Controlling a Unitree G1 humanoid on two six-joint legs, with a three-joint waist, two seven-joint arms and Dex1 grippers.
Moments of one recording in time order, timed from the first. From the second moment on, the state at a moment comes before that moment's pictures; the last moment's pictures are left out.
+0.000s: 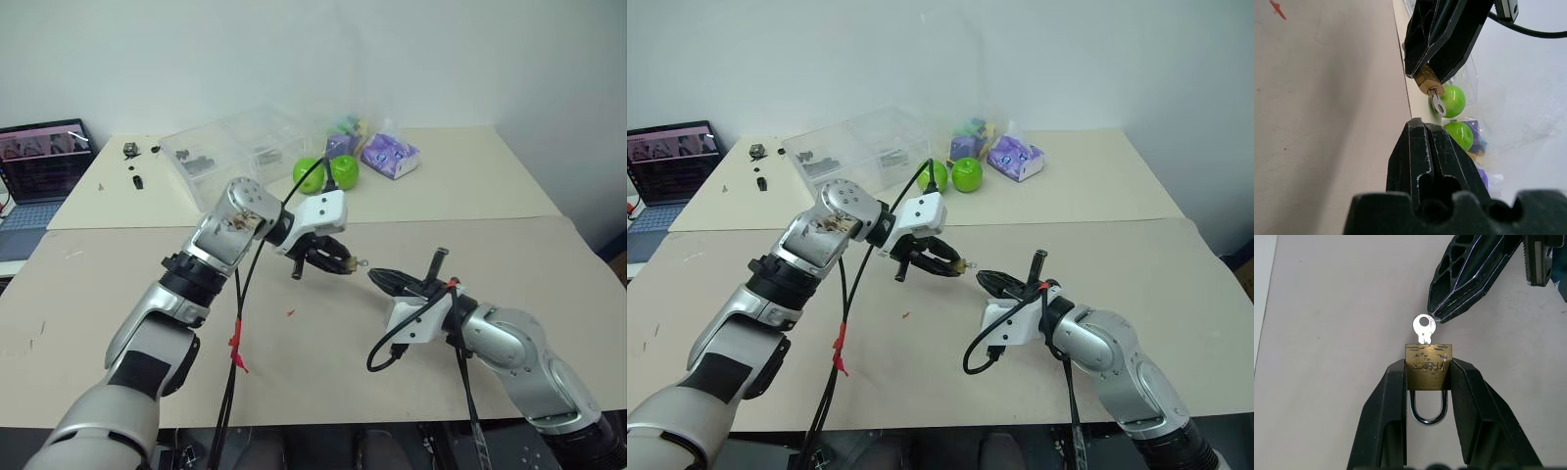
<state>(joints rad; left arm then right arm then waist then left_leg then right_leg) -1.01 0.41 -0.42 0.28 -0.08 0.46 -1.39 -0.11 -0.72 0.18 -0.48 -0.43 -0.10 0.54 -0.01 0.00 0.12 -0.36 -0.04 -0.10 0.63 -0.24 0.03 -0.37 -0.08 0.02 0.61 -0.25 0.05</state>
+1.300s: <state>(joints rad) -1.04 0.38 -0.40 0.37 -0.16 0.61 -1.39 -0.16 -0.70 0.13 -0.44 -0.46 -0.18 0.53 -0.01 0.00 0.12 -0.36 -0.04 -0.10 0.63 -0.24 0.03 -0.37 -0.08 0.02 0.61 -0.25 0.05</state>
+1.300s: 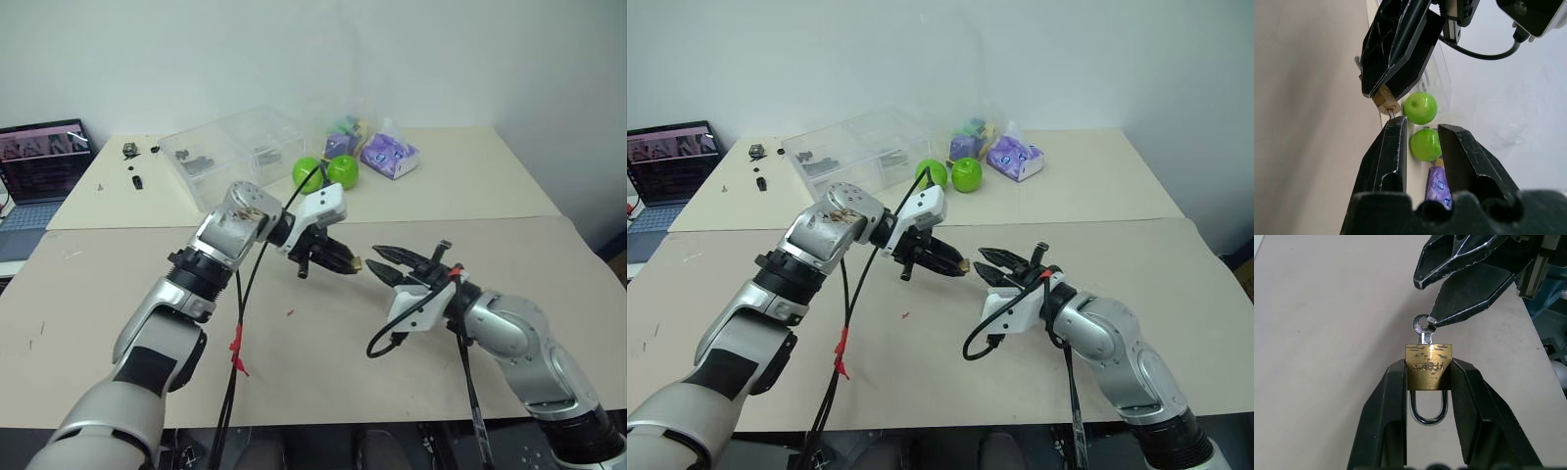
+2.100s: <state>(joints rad) -1.04 0.40 -0.42 0.37 -0.14 0.54 -1.43 -0.18 -0.72 0.12 -0.38 -0.45 -0.21 0.54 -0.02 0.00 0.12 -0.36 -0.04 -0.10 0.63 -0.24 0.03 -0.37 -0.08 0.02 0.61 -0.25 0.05</state>
